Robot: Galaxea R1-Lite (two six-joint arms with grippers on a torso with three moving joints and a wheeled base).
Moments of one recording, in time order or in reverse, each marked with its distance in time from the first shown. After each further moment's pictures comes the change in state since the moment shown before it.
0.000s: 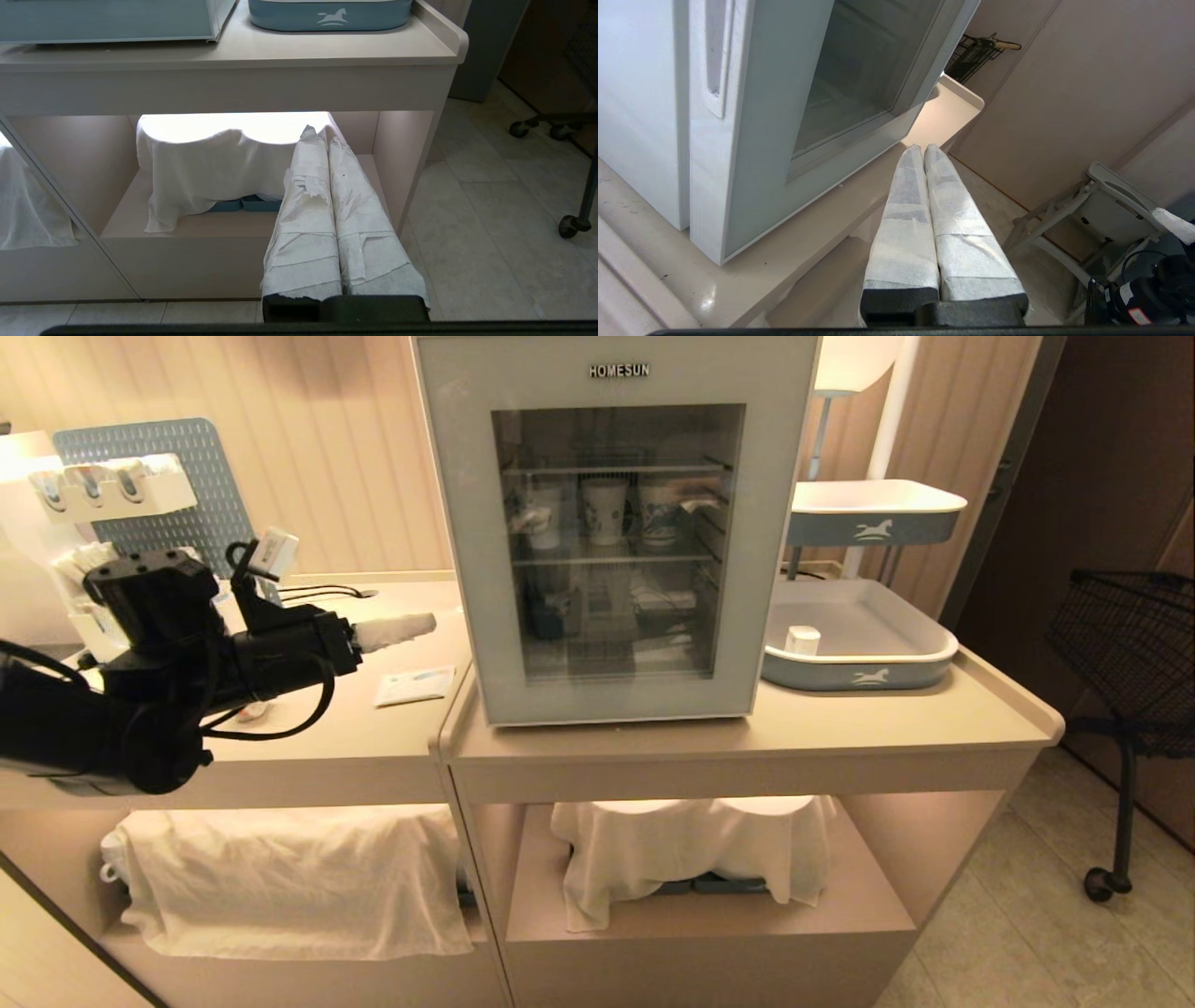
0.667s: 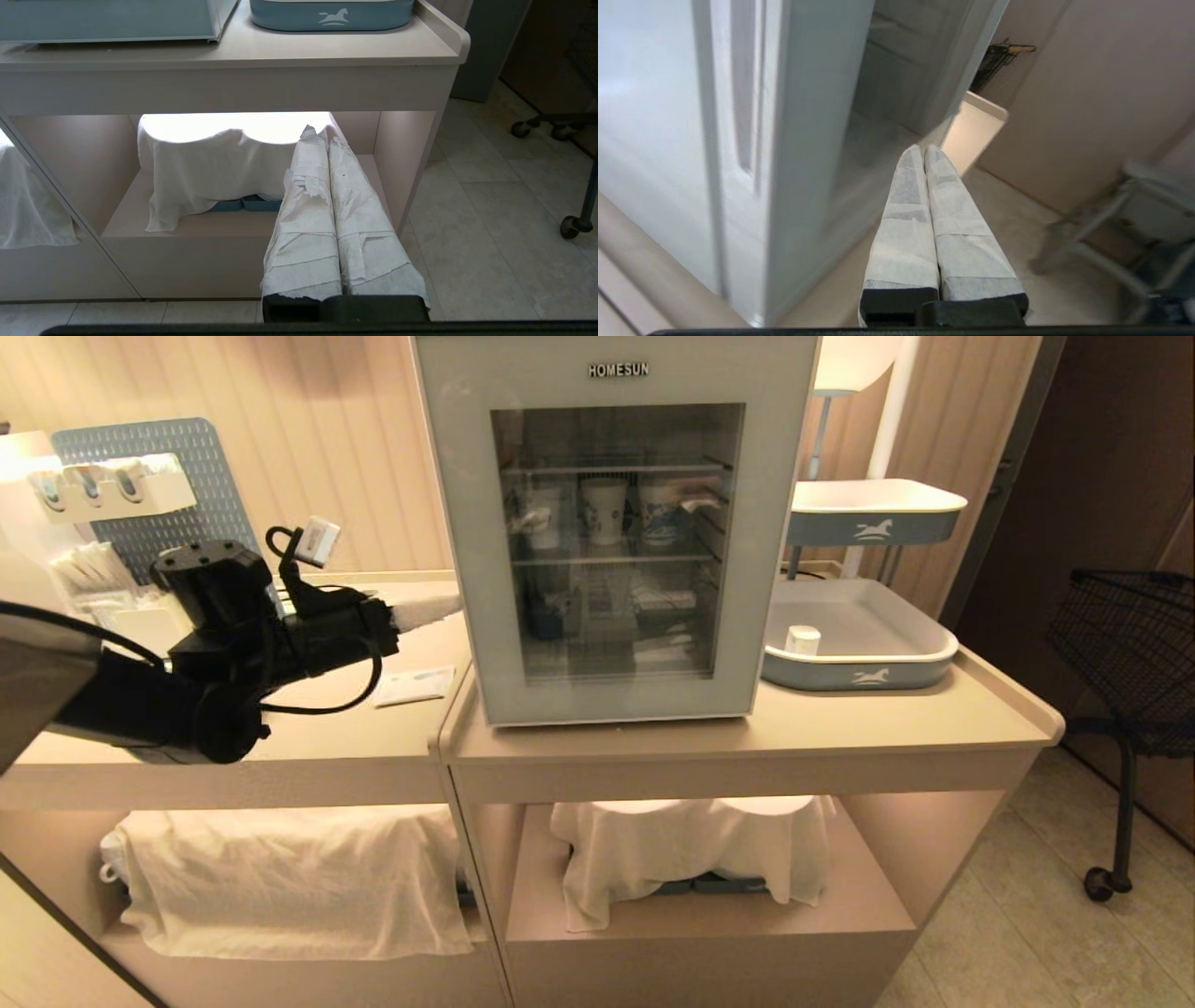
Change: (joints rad) left arm -0.043 0.123 -0.185 -0.015 0.055 0.066; right arm 0.000 0.000 0.000 0.000 0.000 0.000
